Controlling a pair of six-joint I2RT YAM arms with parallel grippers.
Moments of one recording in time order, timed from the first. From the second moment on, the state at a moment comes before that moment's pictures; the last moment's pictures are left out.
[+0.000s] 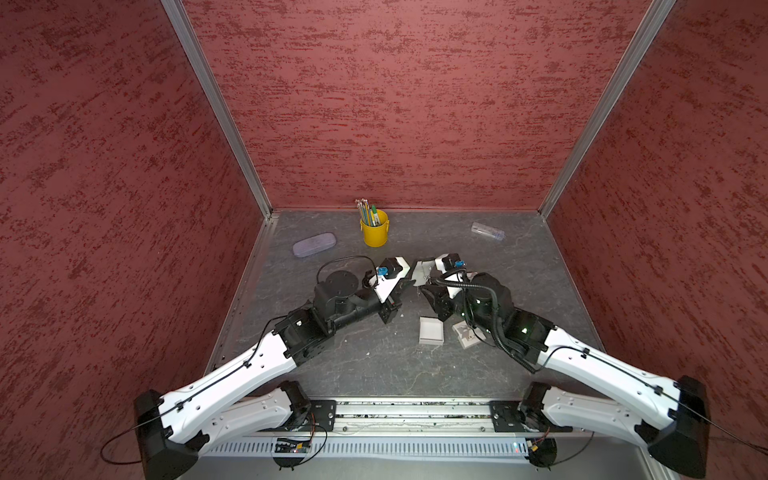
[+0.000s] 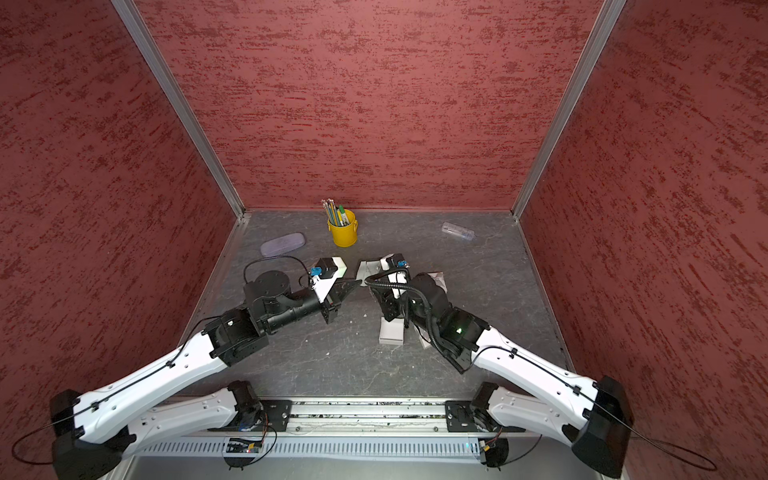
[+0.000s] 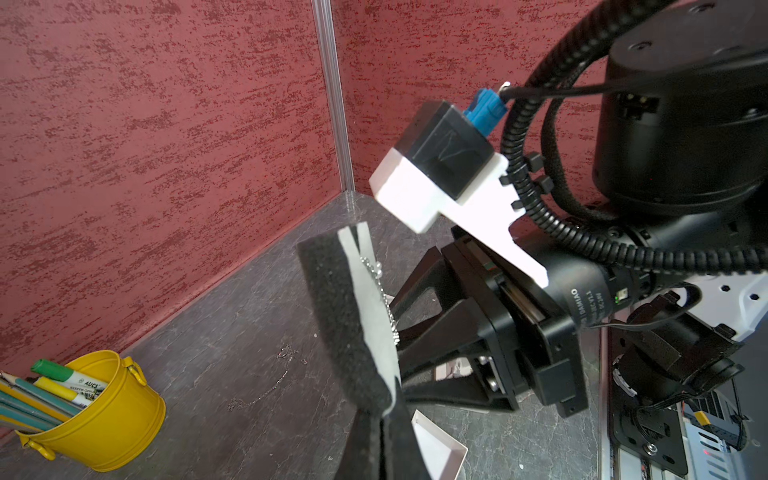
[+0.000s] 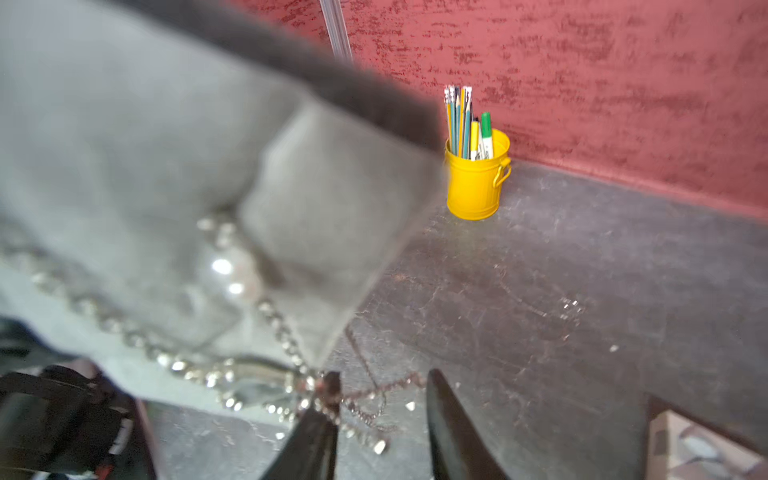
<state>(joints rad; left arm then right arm) -0.89 0.95 0.89 -0.11 0.10 0.08 0.89 1.03 0.81 -0.08 0.08 0.25</state>
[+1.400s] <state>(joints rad) -0.89 0.77 0.65 -0.09 0.05 0.00 0.75 1.30 1.34 -0.35 0.18 0.29</state>
